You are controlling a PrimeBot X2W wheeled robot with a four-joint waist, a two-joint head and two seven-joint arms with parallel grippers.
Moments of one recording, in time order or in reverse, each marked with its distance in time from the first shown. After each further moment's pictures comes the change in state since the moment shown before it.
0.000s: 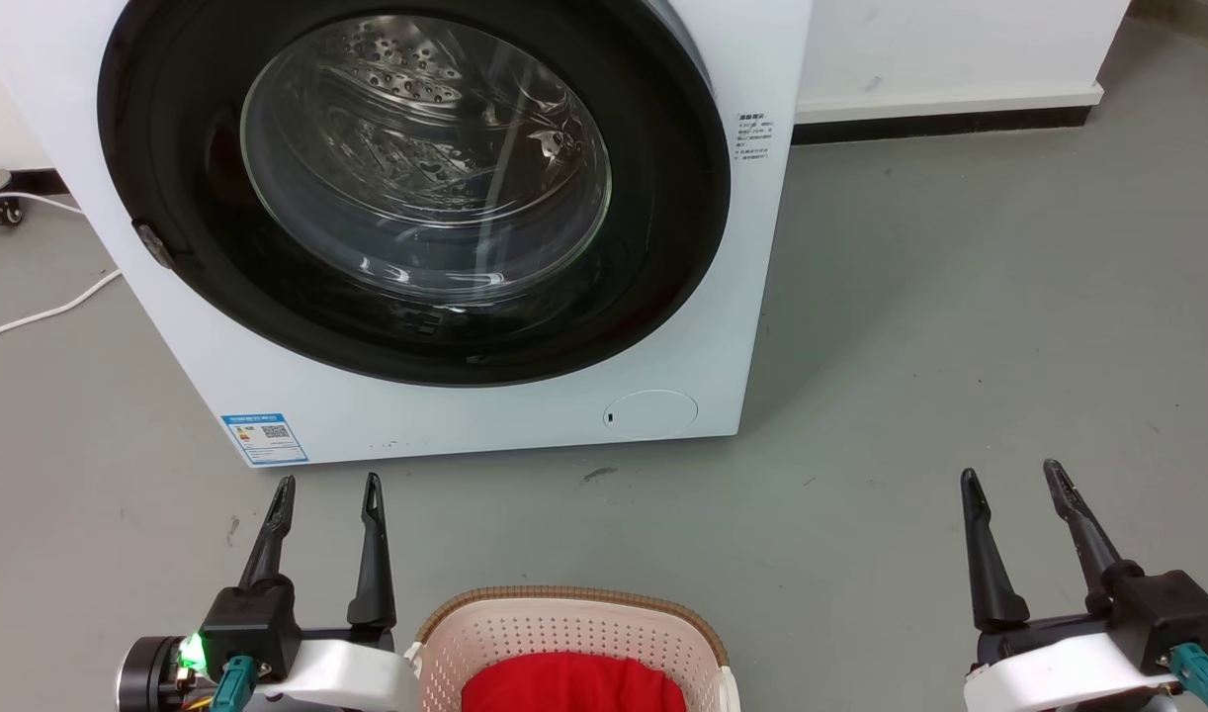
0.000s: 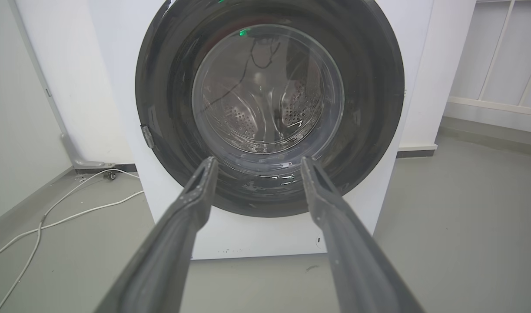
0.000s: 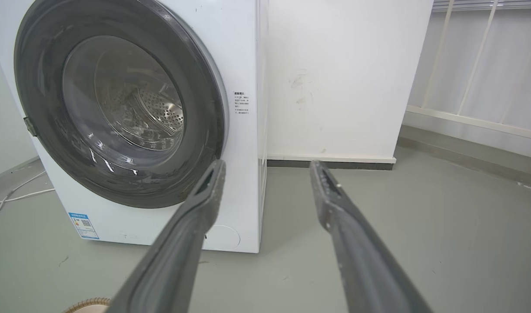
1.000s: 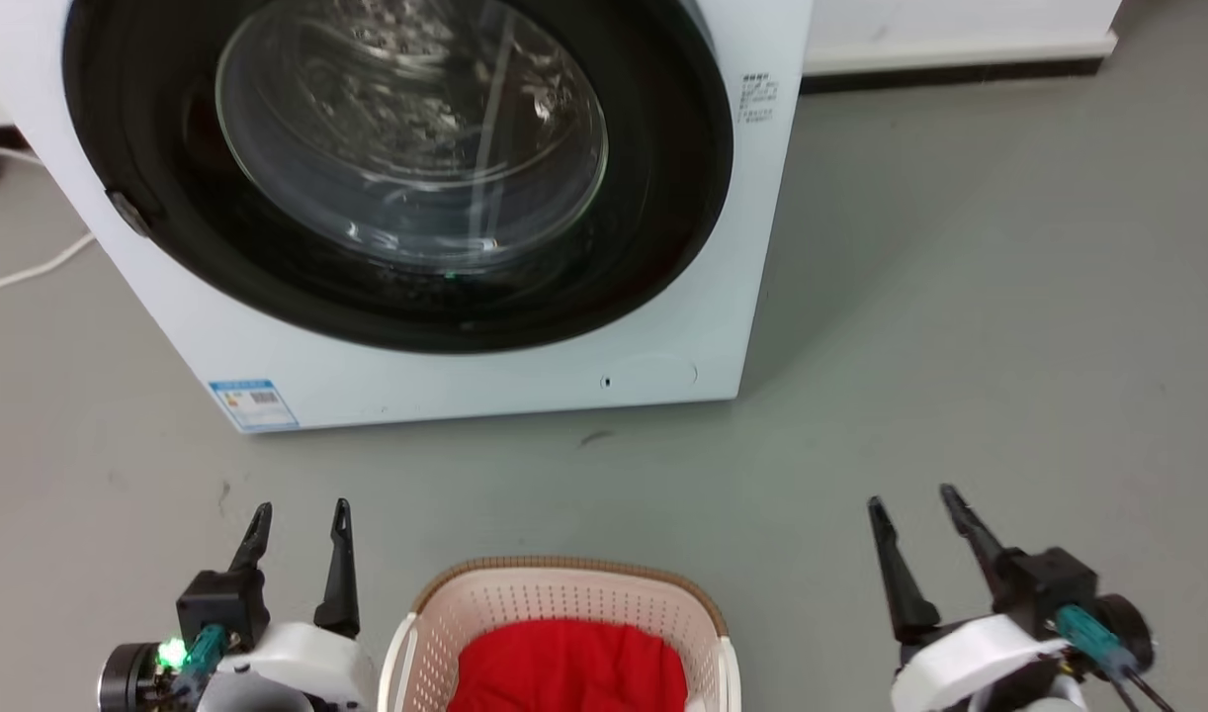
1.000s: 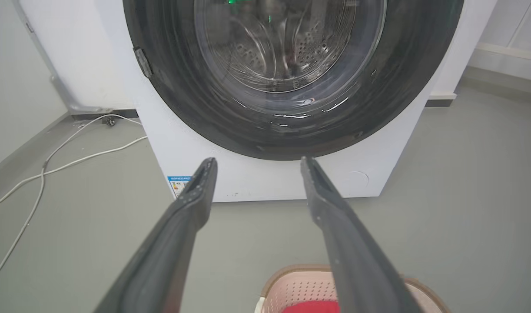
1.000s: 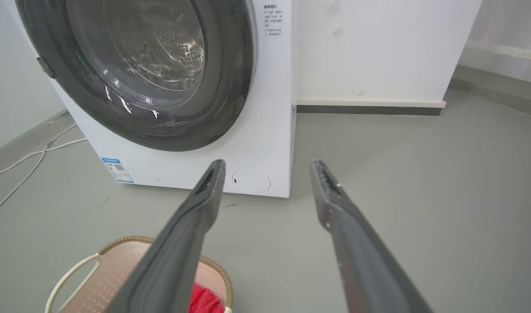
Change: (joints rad) left arm -0.082 0.030 0.077 0.235 -0.024 -0.071 -0.003; right arm -0.095 0.000 0.100 0.237 0.030 0.000 0.000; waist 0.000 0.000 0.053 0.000
